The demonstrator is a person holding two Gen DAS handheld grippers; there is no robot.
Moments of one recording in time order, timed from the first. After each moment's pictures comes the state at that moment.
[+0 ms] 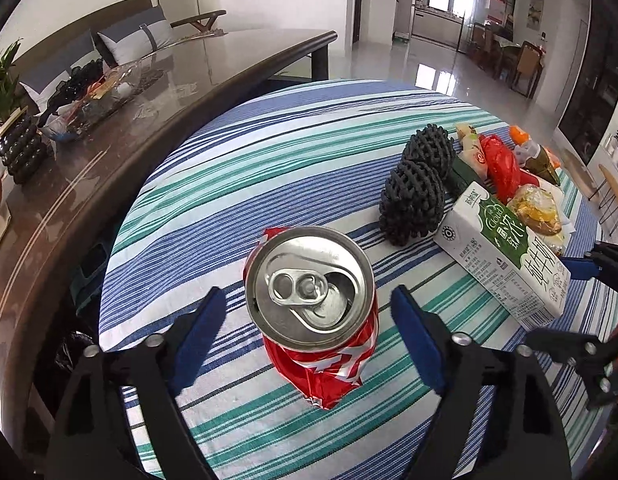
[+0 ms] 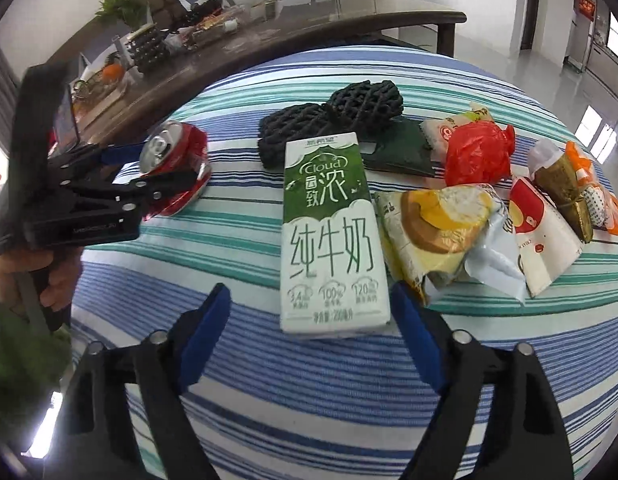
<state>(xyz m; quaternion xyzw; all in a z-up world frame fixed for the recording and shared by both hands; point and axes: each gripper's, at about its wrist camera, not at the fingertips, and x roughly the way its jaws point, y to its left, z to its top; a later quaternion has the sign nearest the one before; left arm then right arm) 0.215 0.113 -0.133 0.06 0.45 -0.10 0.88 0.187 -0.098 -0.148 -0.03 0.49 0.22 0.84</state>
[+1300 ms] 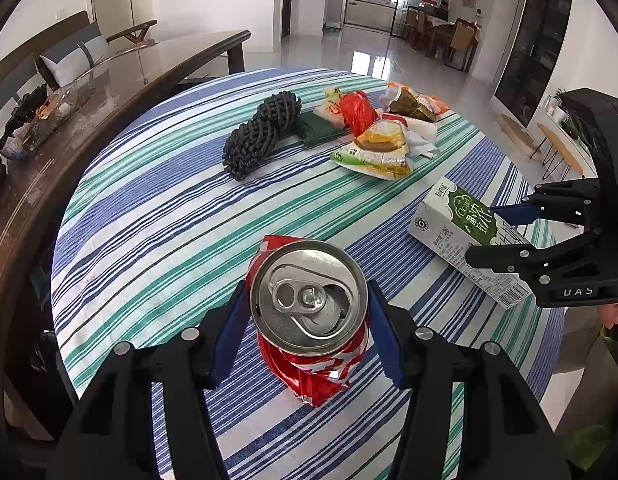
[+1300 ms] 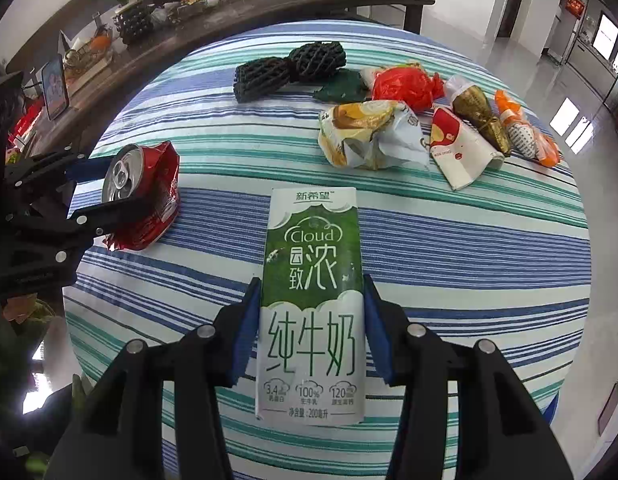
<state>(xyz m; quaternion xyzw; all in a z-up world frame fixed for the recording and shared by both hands) 0.113 0.060 -0.116 0.07 0.45 -0.21 0.86 0.111 -0.137 -0.126 -0.06 0.52 0.18 0.83</state>
